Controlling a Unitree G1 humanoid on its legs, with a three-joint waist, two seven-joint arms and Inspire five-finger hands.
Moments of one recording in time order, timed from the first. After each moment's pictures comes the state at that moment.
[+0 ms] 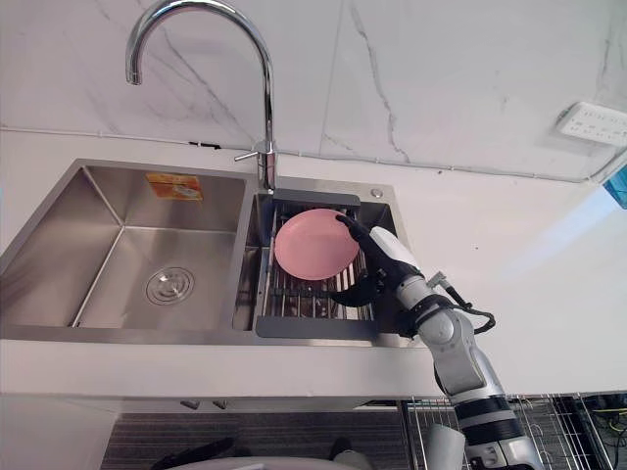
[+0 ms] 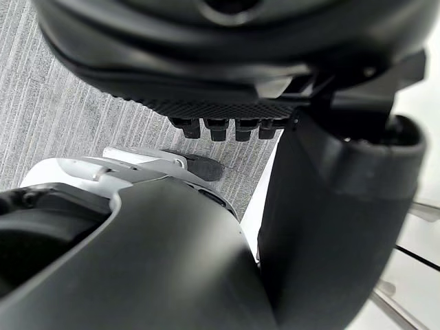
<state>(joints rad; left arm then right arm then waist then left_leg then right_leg) 0.18 0.24 0.05 0.94 -0.41 0.28 -0.05 -0.12 -0.44 0.10 0.04 -0.46 -0.12 0.22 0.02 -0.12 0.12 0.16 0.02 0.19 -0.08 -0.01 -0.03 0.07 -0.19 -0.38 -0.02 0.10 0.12</state>
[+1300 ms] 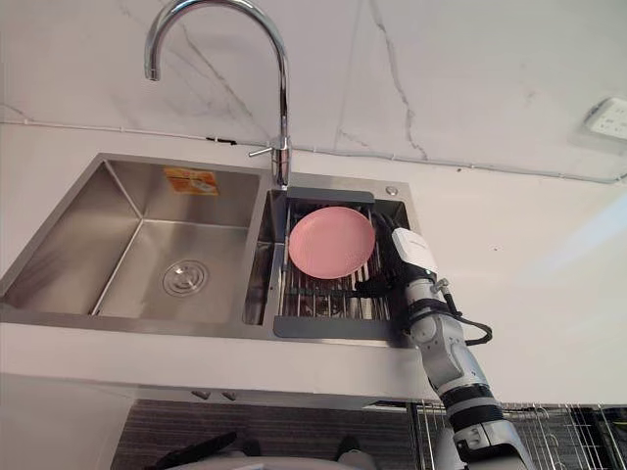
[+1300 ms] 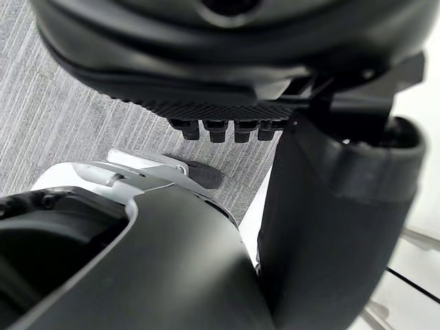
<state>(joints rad) 0.18 0.21 0.08 0.91 -0.40 0.29 -0.03 -0.21 -0.39 0.13 0.30 -0.66 -0.02 -0.12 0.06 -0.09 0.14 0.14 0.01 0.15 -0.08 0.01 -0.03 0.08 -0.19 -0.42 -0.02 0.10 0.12</state>
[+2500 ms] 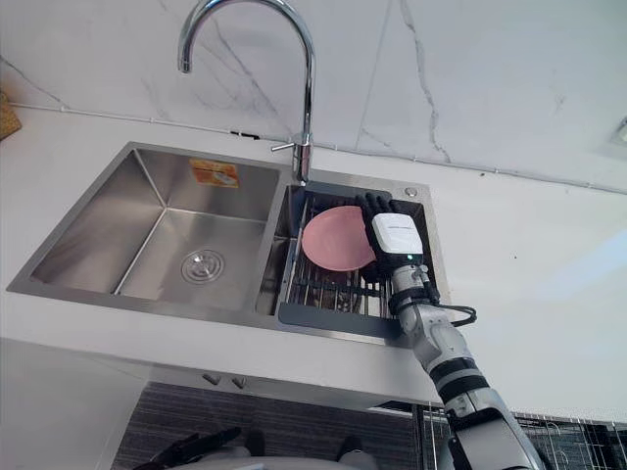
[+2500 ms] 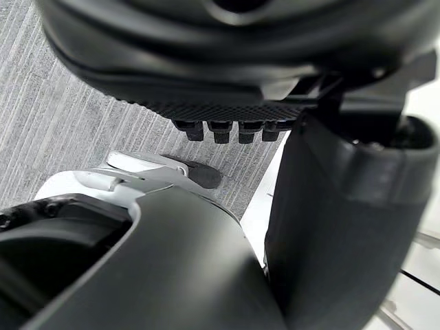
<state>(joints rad) 0.18 0.21 0.09 0.88 -0.31 0.30 -0.08 -0.36 -0.41 0.25 0.49 -0.91 -0.11 -0.34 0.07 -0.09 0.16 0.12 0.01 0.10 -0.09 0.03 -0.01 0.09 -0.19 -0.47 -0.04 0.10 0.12</state>
